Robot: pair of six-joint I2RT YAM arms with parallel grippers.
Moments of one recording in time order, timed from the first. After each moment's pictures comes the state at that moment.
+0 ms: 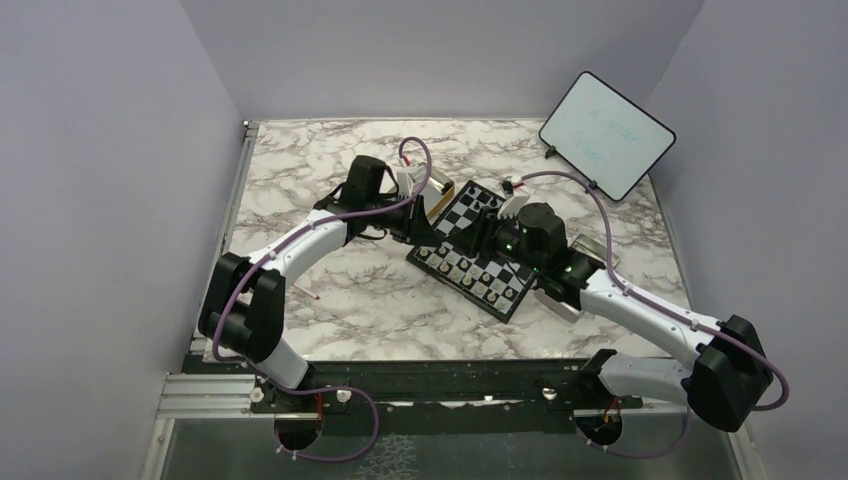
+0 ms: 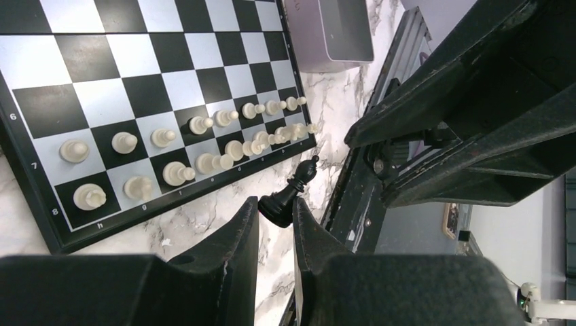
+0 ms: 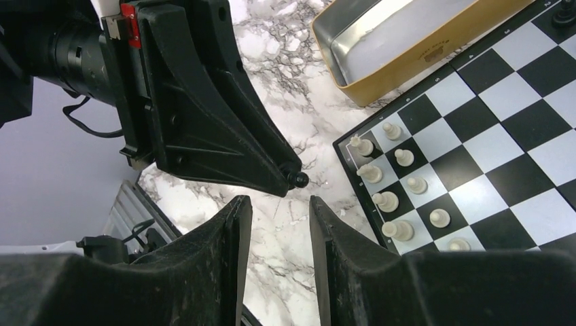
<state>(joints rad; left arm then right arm) -0.44 1.57 1.09 -0.22 0.89 -0.27 0.71 1.15 0.74 0.12 -0.10 0.63</state>
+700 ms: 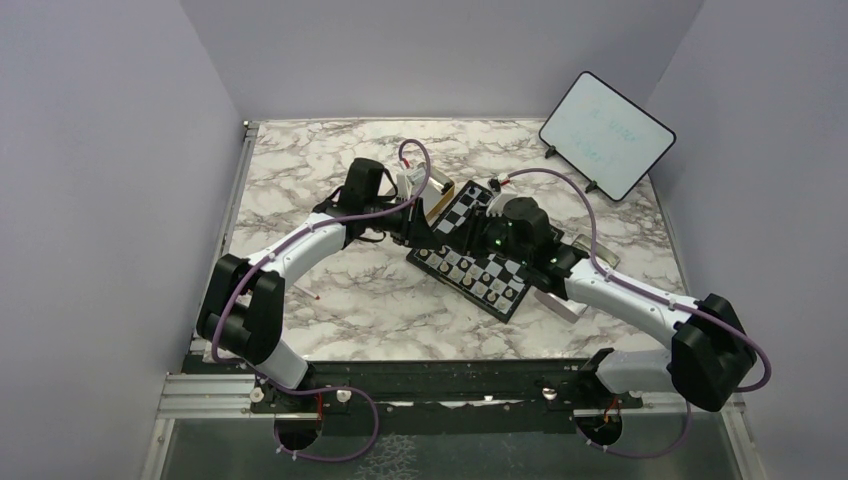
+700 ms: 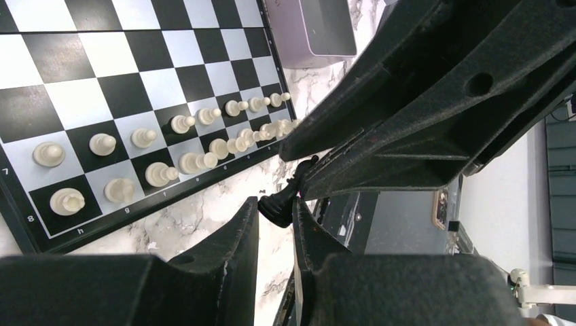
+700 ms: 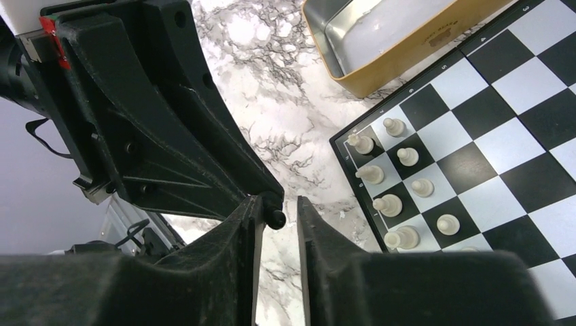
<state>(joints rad) -0.44 1.56 1.05 -0.16 0.95 -0.29 0.71 1.28 0.78 0.14 -0.12 0.66</state>
